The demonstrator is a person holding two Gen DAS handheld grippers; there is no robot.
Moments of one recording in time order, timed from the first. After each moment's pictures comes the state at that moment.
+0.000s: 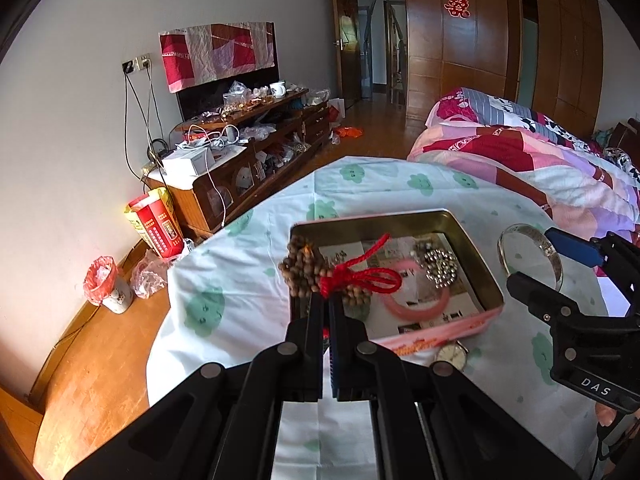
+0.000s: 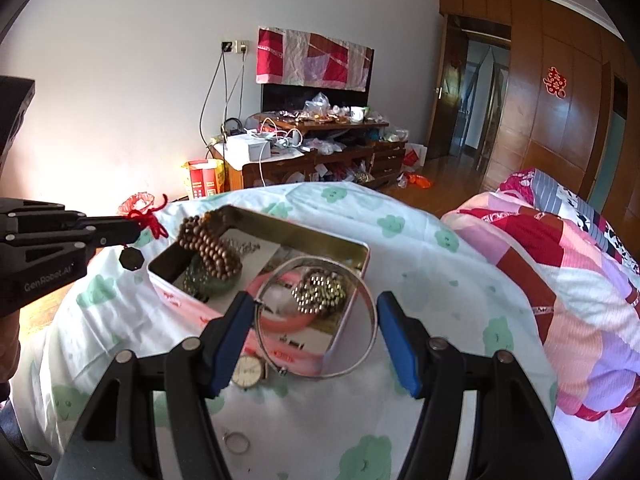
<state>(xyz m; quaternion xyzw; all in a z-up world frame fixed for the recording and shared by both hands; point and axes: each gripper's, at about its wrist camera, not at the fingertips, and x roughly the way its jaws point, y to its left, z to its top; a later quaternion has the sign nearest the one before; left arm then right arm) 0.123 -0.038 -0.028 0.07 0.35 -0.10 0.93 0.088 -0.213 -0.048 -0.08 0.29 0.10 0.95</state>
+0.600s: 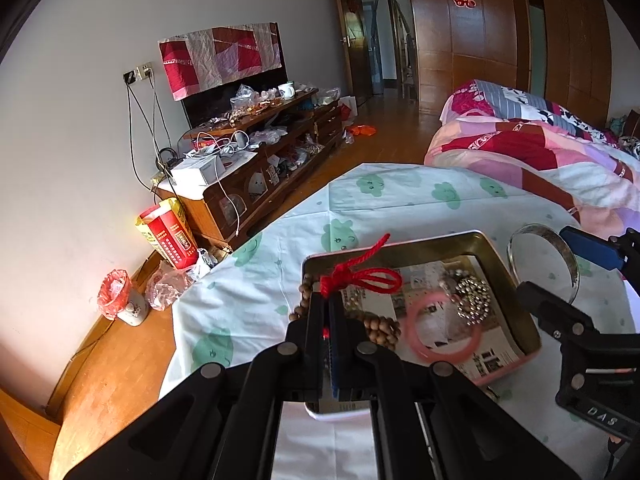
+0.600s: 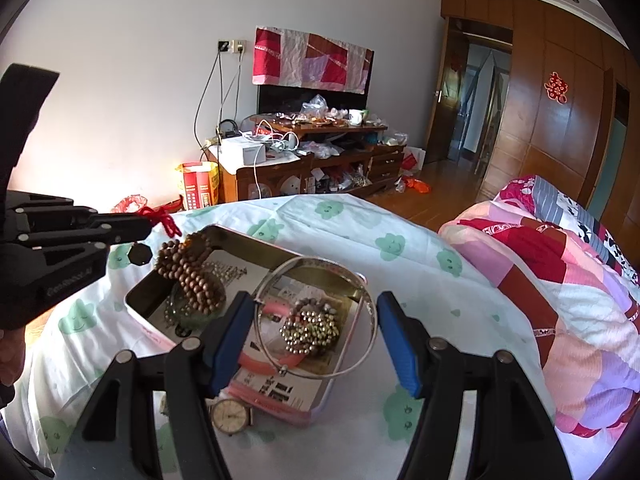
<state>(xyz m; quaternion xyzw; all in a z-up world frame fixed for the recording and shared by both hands) 0.175 -0.055 -0.031 0.11 0.35 -0.07 0.93 0.126 -0.207 -0.044 -0.09 0.29 0.10 0.95</state>
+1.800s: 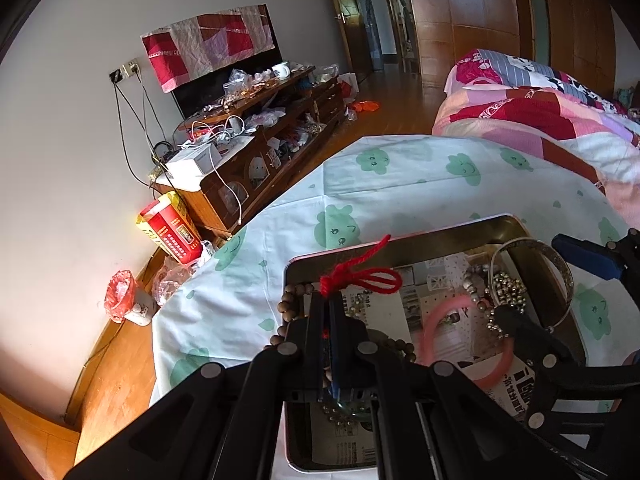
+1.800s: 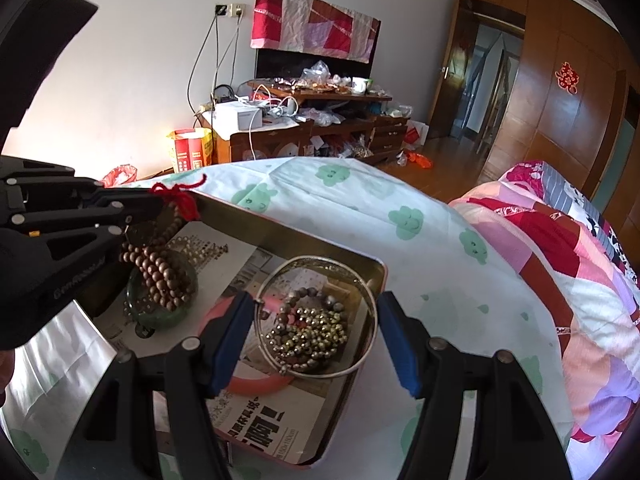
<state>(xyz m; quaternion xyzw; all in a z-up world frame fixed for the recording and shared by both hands) 0.219 -0.079 -0.066 0.15 0.39 -0.05 0.91 0.171 -0.197 -0.084 -0.11 0.34 0.09 0.93</state>
